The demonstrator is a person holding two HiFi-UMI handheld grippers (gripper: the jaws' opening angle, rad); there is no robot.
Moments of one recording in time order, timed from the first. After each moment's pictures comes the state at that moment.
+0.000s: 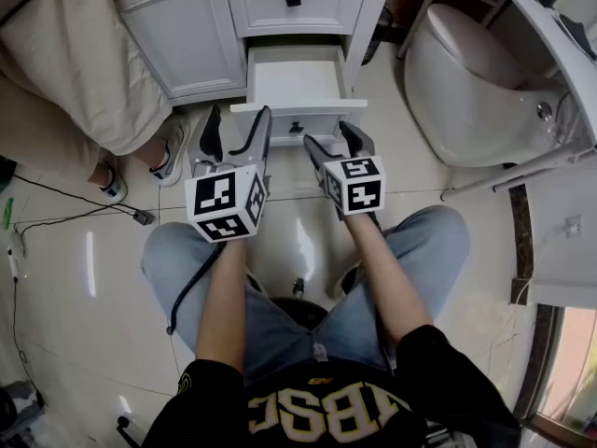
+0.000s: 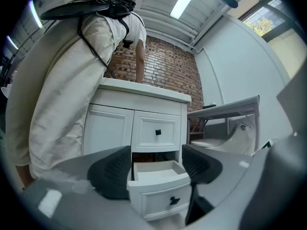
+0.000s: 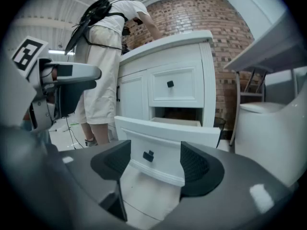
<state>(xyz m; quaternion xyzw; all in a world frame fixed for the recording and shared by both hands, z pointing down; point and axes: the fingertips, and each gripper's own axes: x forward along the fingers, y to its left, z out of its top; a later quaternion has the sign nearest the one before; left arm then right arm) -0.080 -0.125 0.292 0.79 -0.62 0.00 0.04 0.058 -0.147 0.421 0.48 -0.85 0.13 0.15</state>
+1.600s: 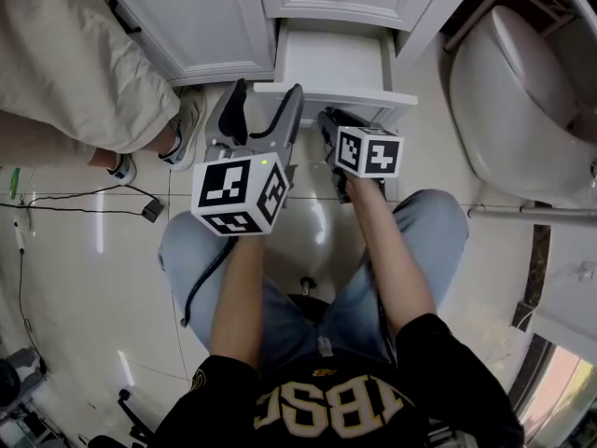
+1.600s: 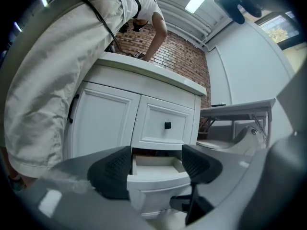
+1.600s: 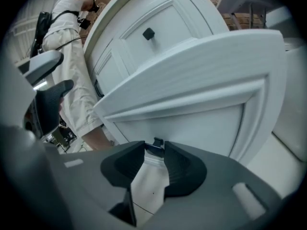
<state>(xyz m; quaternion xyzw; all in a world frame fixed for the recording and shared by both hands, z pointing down) -0.091 -0.220 0.319 0.79 -0.61 -0.02 0.10 0.002 -0.258 0.504 0.43 -0.83 0.33 0.15</state>
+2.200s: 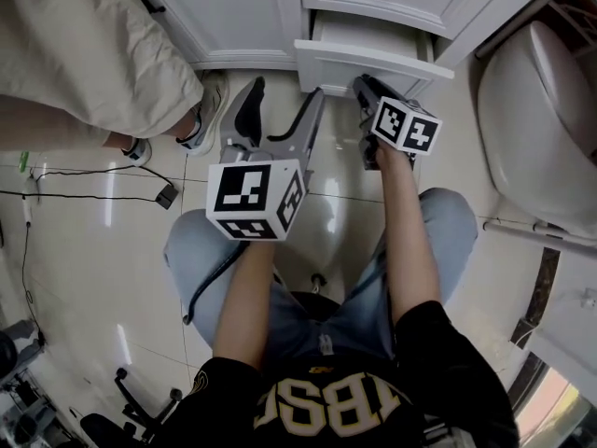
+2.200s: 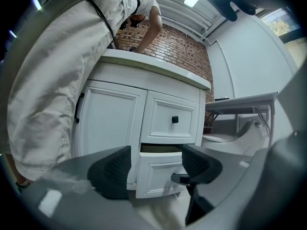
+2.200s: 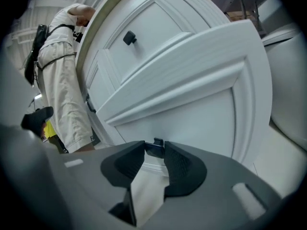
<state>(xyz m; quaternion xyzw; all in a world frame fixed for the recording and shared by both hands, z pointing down) -0.113 -0.224 0.336 0.78 -0.62 0.01 0.10 0.002 -0.339 0.499 0.43 -0.84 0.31 0.07</state>
